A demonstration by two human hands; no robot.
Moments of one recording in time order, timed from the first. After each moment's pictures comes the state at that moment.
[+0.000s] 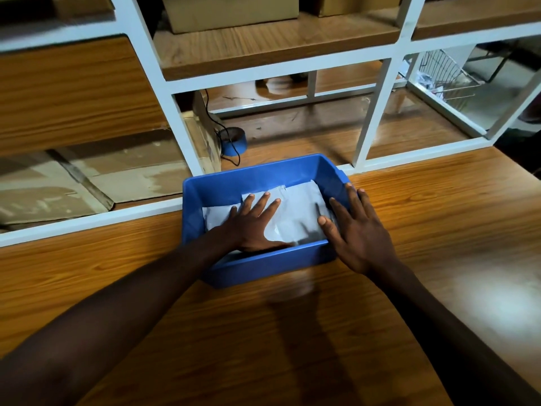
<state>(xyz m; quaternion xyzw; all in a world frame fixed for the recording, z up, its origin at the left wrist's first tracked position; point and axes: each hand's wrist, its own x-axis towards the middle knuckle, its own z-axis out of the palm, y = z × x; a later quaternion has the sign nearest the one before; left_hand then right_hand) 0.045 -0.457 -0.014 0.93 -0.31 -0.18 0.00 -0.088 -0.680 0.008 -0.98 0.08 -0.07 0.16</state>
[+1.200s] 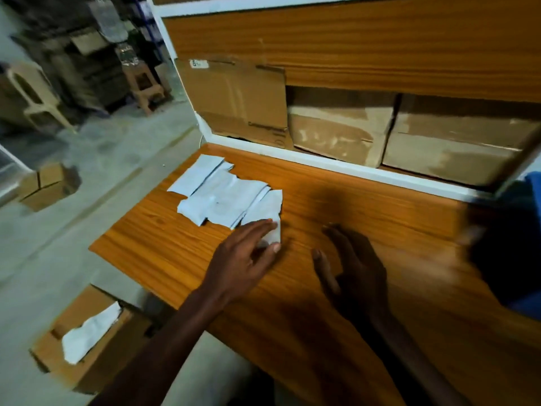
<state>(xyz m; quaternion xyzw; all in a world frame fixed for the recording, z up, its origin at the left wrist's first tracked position) -0.201 0.042 0.015 0.95 -0.01 0.18 0.26 -0.139 -0.175 -0.013 -0.84 -0.30 -0.22 0.40</state>
